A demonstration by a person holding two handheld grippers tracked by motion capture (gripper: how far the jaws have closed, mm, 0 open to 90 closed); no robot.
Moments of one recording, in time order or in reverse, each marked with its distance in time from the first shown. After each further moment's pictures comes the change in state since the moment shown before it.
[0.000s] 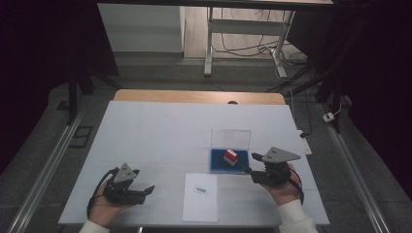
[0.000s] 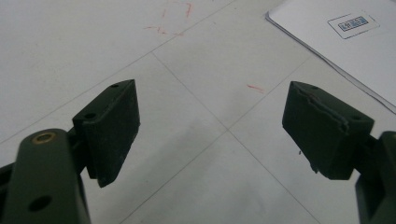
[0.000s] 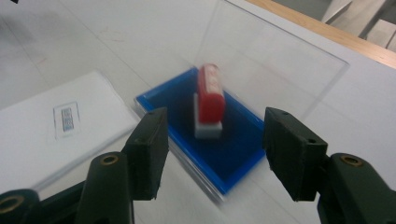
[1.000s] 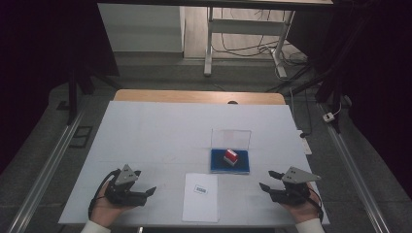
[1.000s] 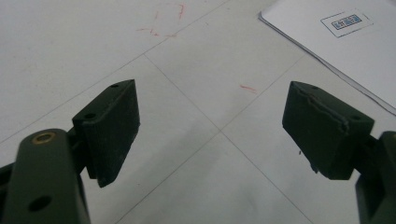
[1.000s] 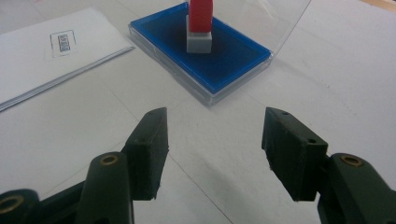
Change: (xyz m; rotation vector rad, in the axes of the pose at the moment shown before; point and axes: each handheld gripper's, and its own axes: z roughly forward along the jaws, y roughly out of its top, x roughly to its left) left arm -0.005 0.000 0.001 -0.006 -0.002 0.019; right arm -0.008 -0.066 -0.035 0.038 -0.003 0.015
